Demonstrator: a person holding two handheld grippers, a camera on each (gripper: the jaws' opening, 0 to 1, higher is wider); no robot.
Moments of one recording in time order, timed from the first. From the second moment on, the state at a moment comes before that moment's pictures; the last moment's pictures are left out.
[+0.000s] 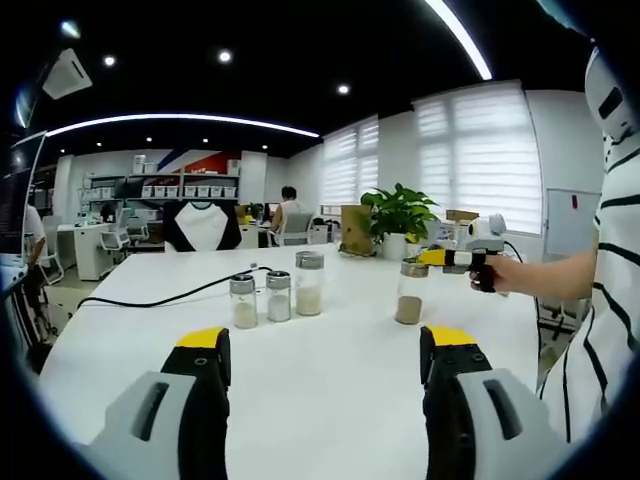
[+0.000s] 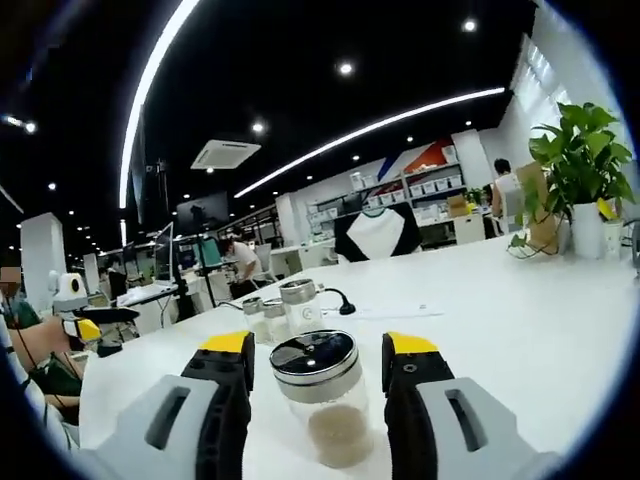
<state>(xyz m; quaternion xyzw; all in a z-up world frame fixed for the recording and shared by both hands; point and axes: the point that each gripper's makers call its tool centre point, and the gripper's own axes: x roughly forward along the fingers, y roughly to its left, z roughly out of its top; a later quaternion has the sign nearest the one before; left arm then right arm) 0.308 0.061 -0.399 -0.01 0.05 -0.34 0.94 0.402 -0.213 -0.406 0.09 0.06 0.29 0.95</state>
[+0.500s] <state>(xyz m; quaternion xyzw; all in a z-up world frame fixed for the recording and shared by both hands) 0.307 0.060 -0.401 -0.01 0.06 -0.35 0.94 0.411 -0.211 -0.422 0.04 0.07 0.20 0.98</state>
